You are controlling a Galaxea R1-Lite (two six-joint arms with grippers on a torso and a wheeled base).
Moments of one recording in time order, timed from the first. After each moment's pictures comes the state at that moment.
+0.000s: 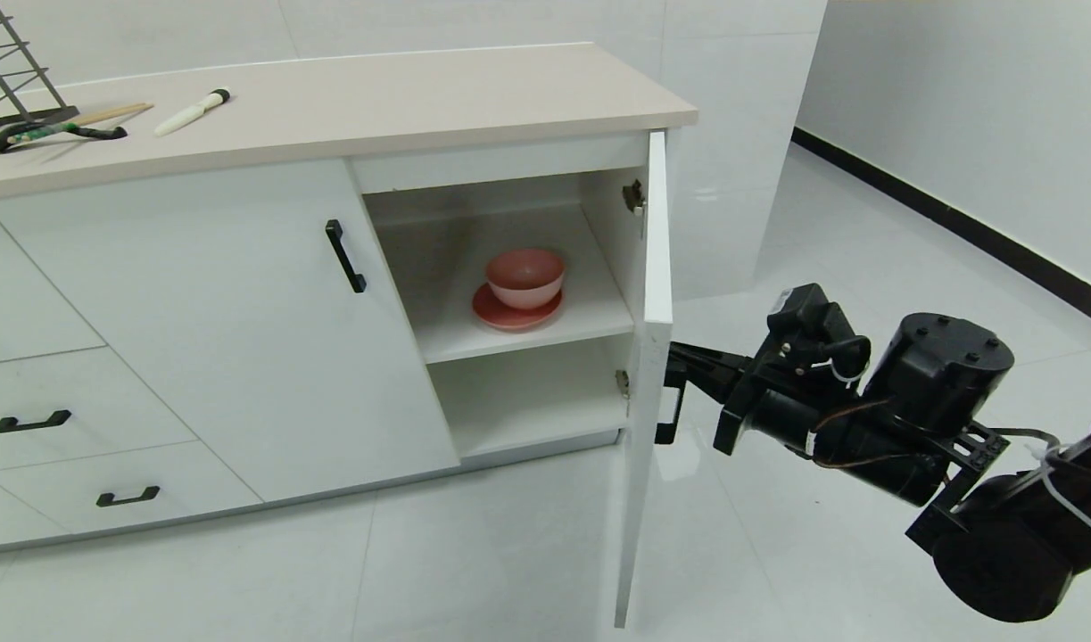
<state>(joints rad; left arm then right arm) 0.00 0.00 0.00 0.00 0.01 0.02 0.55 1.93 -0.67 -1.42 0.38 -0.18</state>
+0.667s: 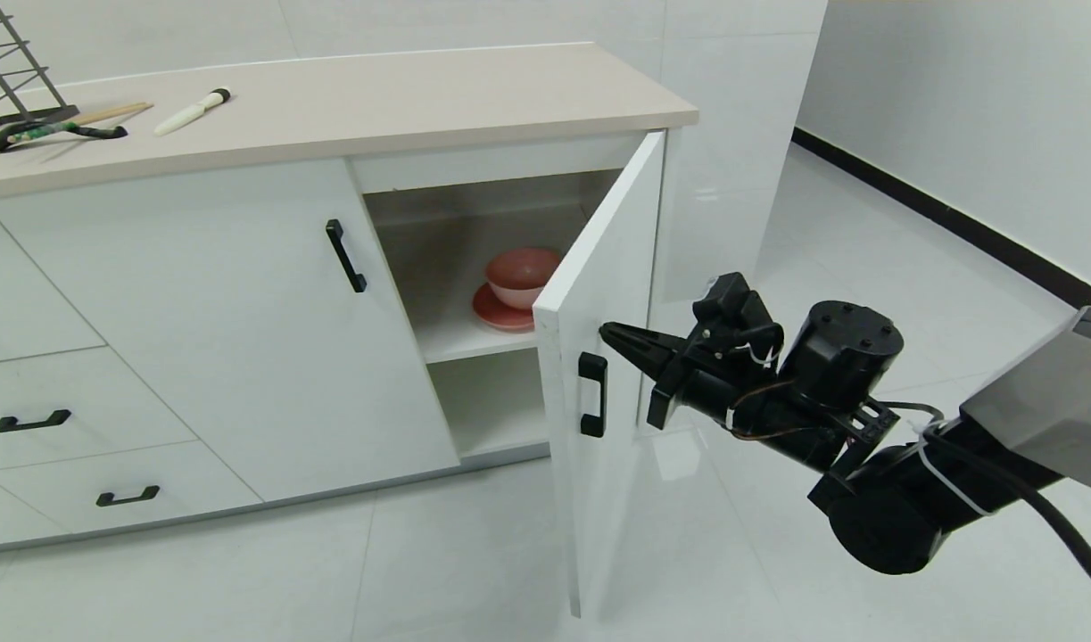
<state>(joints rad) 0.00 0.00 0.00 0.00 0.01 0.02 0.60 2.09 -0.91 -1.43 0.38 -0.19</state>
